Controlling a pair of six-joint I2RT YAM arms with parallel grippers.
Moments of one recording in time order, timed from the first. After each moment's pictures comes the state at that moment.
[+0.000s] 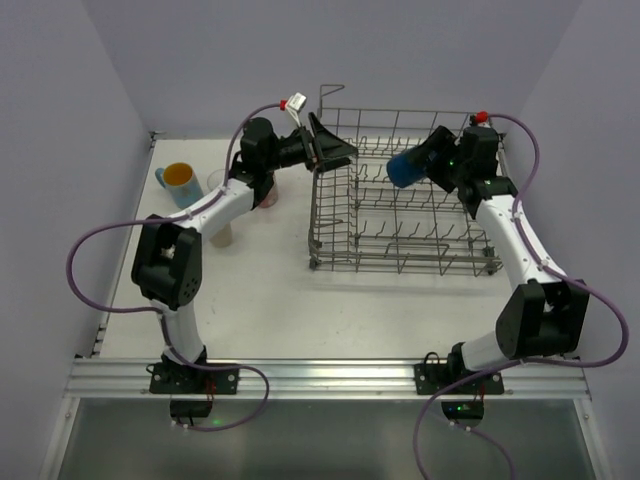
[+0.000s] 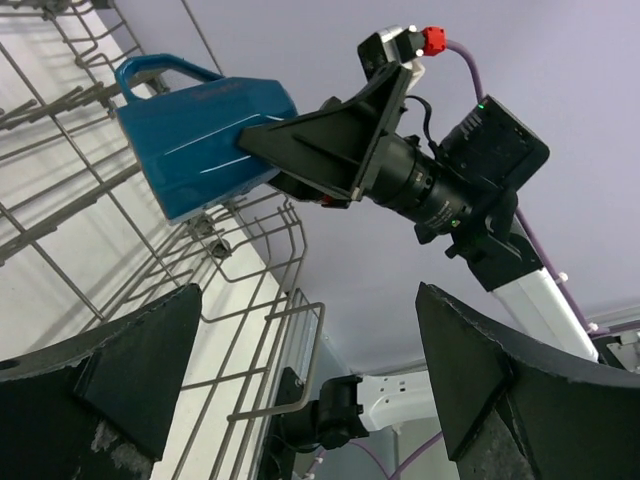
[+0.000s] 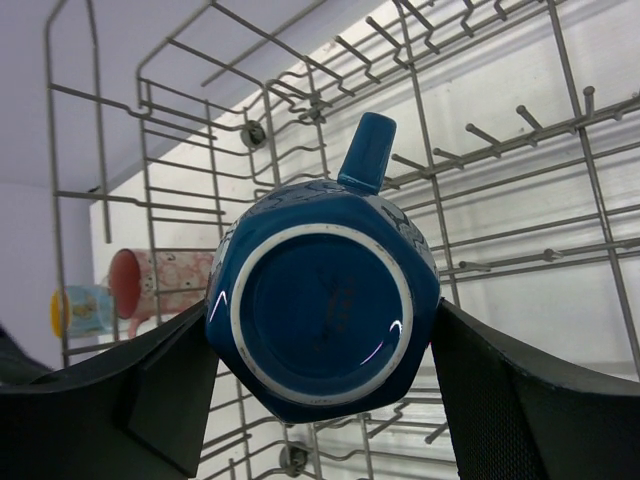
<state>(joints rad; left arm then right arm) -0.42 1.87 1.45 0.50 0.84 -1.15 0.08 1.48 1.29 -0.31 -0.13 0.69</state>
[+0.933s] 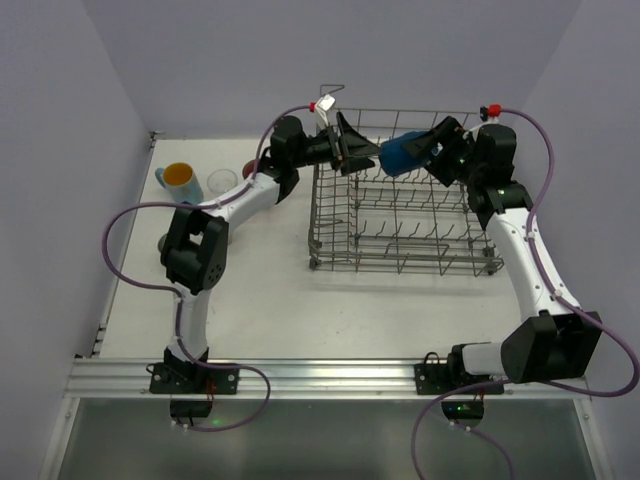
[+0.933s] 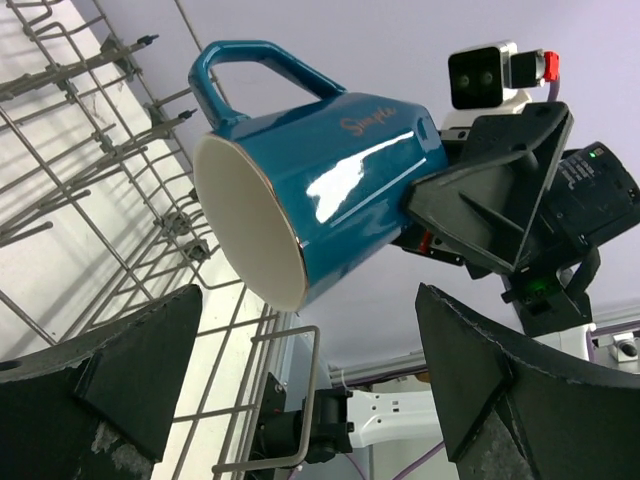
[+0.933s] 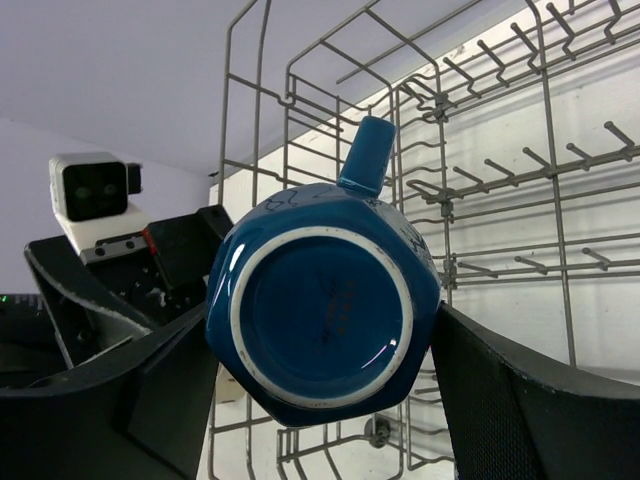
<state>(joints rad) -0.50 2.06 1.64 0.50 0.83 -1.22 0.08 1.34 1.29 -0.28 -0.28 0.80</state>
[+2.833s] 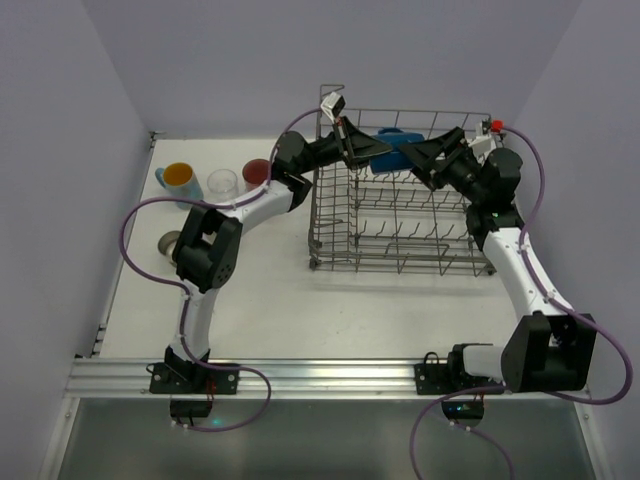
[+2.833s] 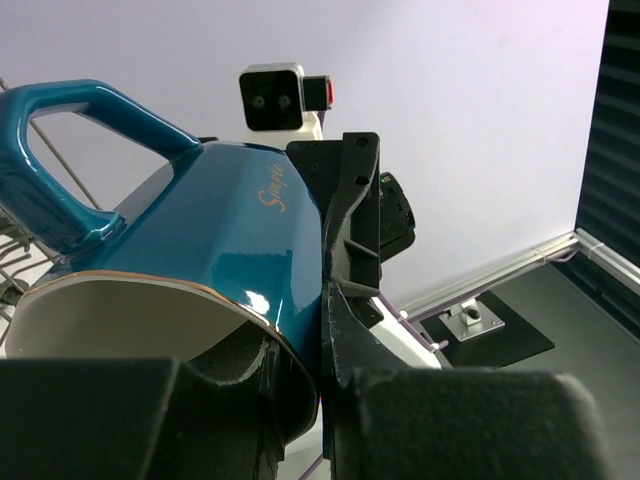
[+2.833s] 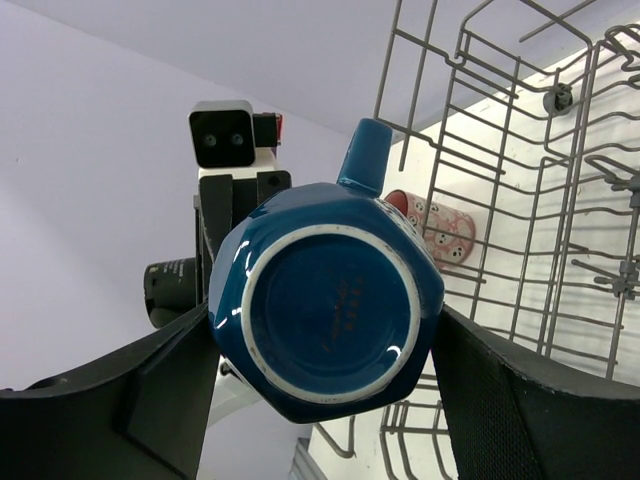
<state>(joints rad) -0.56 2.14 1.65 0.98 0.78 -1.66 0.03 1.29 1.01 0.25 -0.62 1.11</state>
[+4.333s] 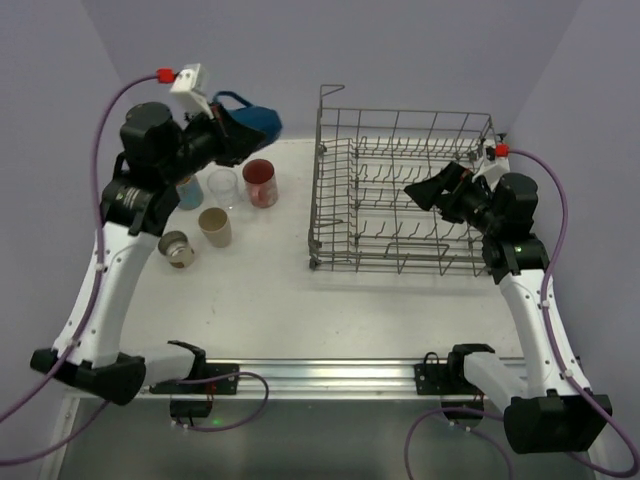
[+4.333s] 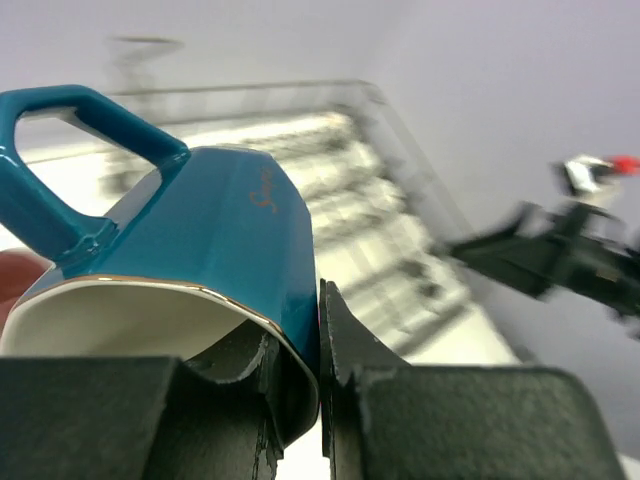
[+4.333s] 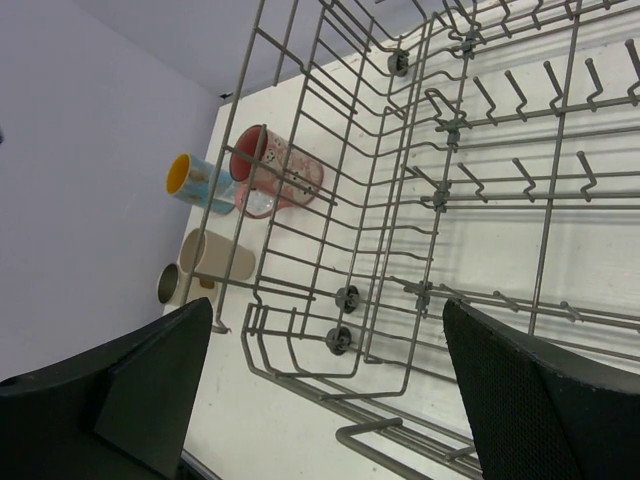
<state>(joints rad) -0.34 1.34 1.69 -0.46 0.45 -0.47 0.03 0.97 0.99 -0.29 -0.47 0.62</state>
